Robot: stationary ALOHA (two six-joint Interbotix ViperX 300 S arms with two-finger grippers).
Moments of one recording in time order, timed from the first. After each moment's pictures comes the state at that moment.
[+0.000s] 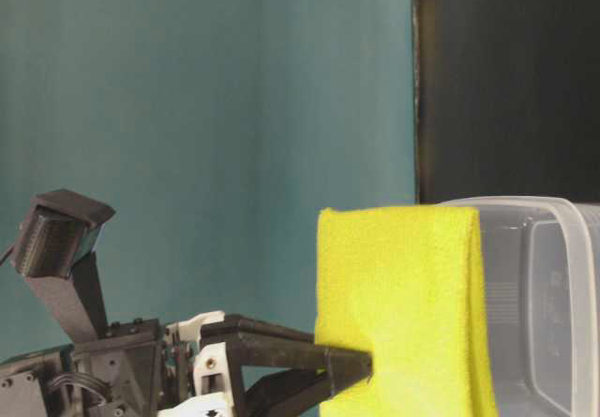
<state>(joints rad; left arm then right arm) 0.06 -0.05 0.30 0.04 1.02 0.13 -0.03 -1.35 1.16 0.03 0.34 0.17</state>
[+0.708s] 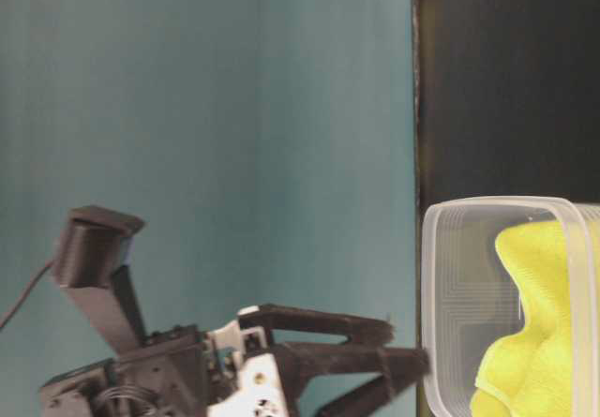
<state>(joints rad) 0.05 -0.07 0.41 0.04 0.81 0.07 -0.03 -1.35 1.17 0.03 0.33 0.17</state>
